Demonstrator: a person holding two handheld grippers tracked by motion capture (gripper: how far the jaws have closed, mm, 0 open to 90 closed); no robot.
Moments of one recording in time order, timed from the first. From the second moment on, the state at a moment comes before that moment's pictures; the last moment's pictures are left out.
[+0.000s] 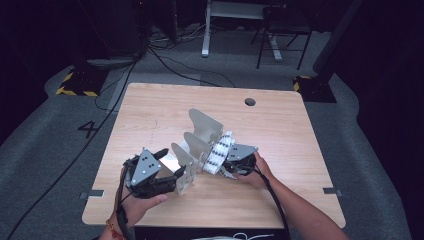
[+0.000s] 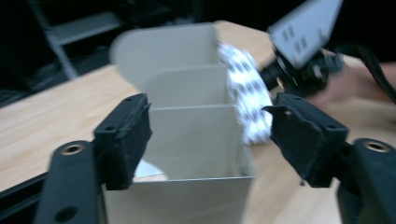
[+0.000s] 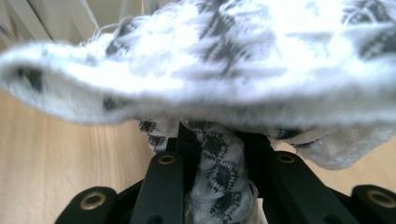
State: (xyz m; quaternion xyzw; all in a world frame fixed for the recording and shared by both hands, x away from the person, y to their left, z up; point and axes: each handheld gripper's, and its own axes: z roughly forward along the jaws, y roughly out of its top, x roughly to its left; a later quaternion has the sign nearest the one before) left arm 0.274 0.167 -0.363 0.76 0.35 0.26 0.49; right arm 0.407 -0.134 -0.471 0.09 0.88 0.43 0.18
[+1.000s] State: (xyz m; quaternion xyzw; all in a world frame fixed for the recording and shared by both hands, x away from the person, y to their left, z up) left arm 0.319 0.177 -0.400 0.68 0.46 0.21 0.53; right arm 0.407 -0.173 -0.450 0.13 0.86 0.45 0.19
